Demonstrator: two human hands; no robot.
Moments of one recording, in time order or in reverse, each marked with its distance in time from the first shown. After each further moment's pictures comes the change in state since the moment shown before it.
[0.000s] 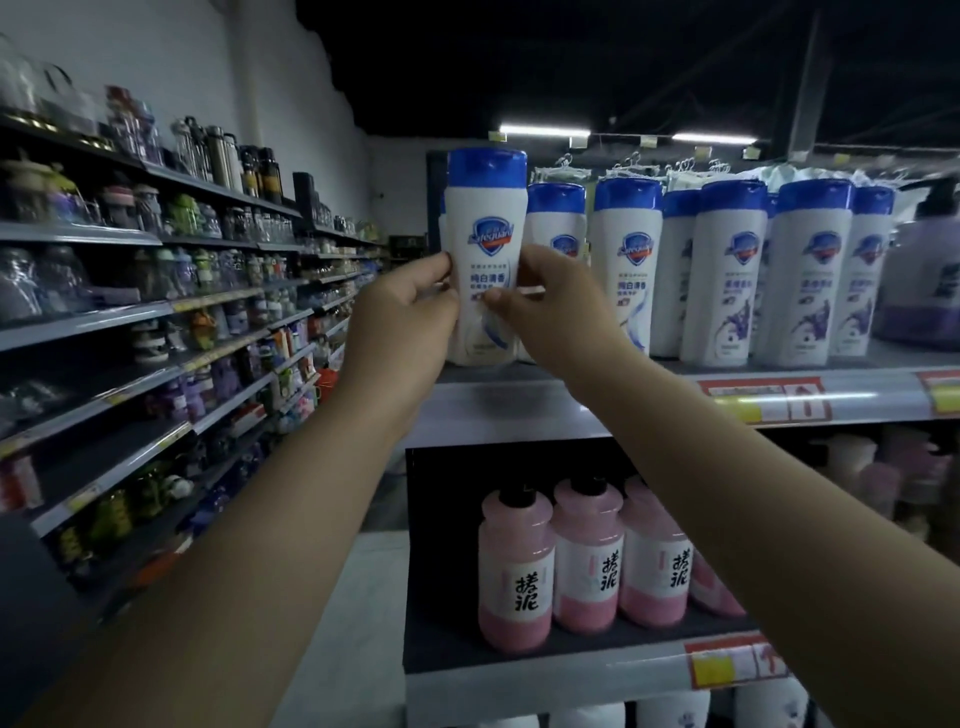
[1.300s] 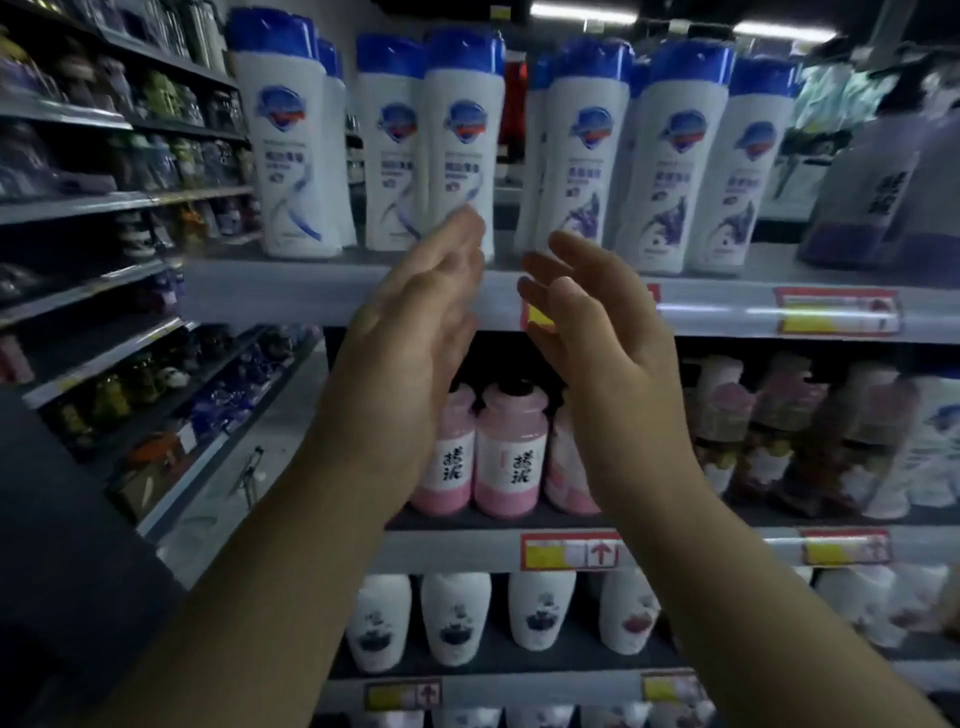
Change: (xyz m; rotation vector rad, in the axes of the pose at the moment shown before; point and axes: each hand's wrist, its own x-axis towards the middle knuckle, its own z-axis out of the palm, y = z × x) left_hand -0.112 0.012 0.144 -0.359 -0.153 -0.109; right_hand -0.129 0.073 -0.131 0.605 0.044 0.094
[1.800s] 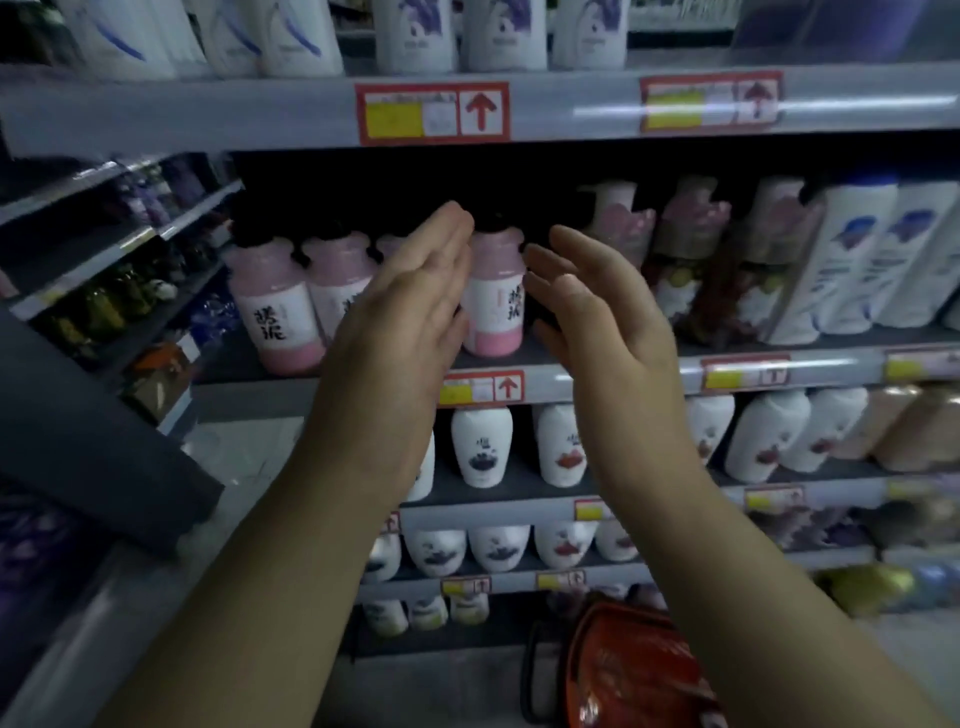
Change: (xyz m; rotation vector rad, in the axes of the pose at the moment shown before) left_hand -0.092 -0.052 0.112 -0.018 0.054 -0.220; right_hand -0.104 0.008 -0.125 -0.005 0.020 0.221
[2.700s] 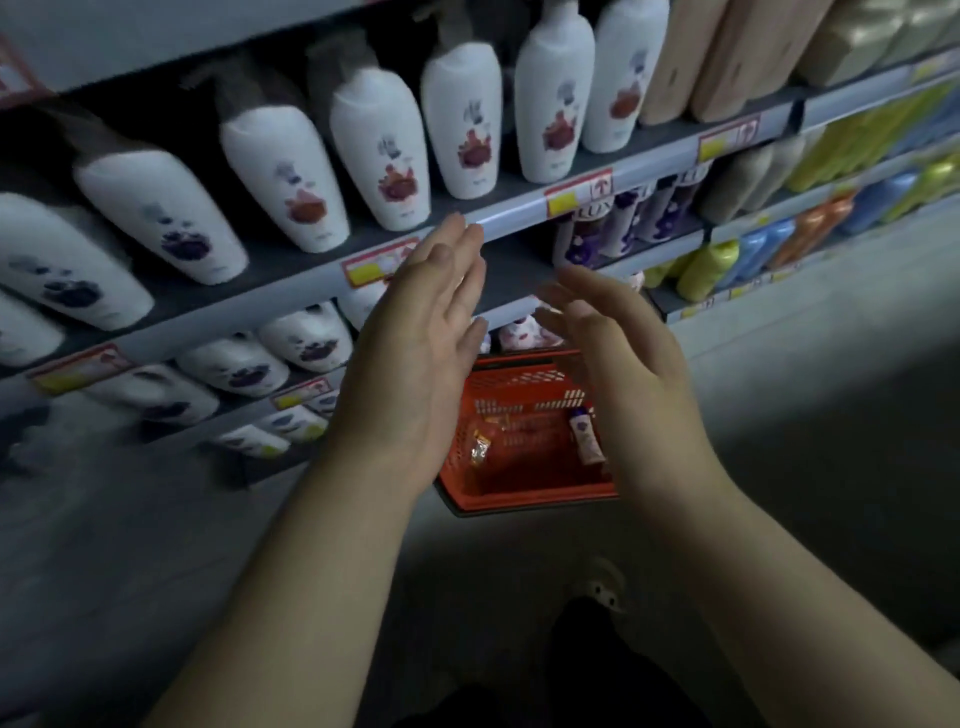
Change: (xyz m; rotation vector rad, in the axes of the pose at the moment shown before) left_hand -0.121 -0.237 0.209 -0.164 -0.105 -0.640; right_hand -0.195 0.123 -0.260 -0.107 0.372 0.537
